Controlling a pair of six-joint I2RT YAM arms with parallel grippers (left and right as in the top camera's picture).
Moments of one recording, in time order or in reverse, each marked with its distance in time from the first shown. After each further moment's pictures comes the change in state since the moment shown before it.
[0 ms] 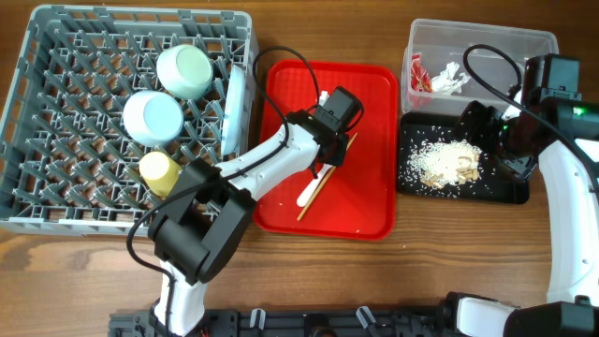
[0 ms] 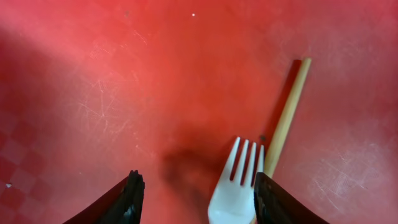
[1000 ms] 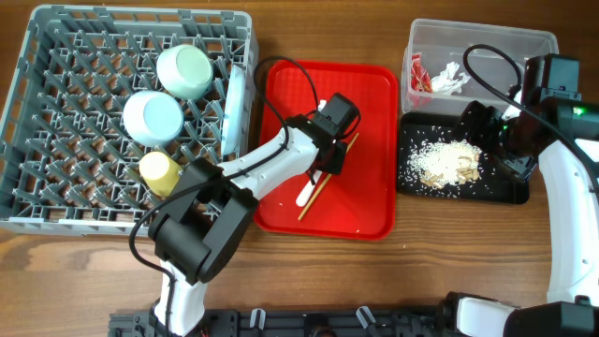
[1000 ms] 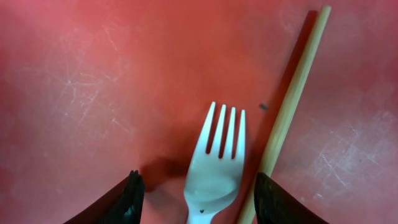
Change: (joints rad) left arm 0.000 0.002 -0.043 -0.003 0.068 0.000; right arm 0.000 0.000 0.000 0.000 0.000 0.000
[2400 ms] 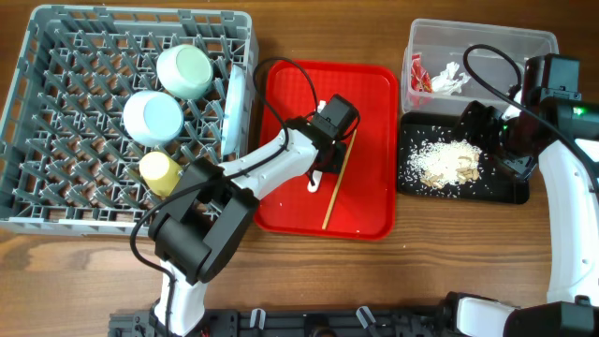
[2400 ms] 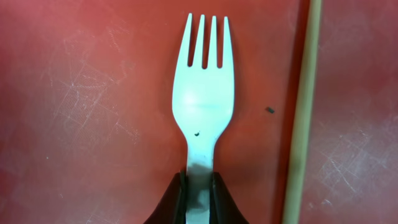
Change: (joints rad) left arm 0.000 0.002 -0.016 0.025 -0.016 0.004; right arm 0.000 0.000 0.000 0.000 0.000 0.000
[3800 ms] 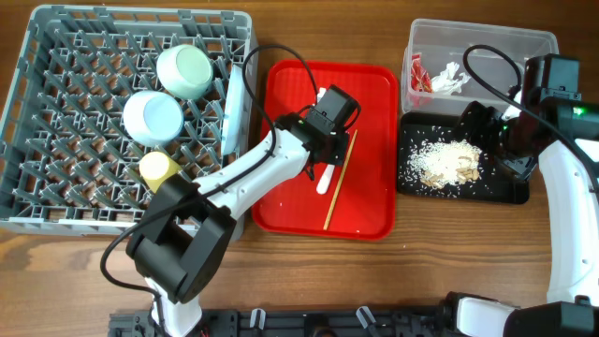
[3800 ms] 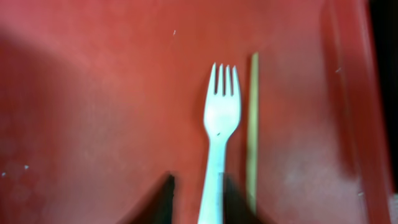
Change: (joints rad) left arm 0.000 -0.126 0.000 0.008 -0.003 0.003; right arm 0.000 0.000 0.000 -0.003 0.000 0.000
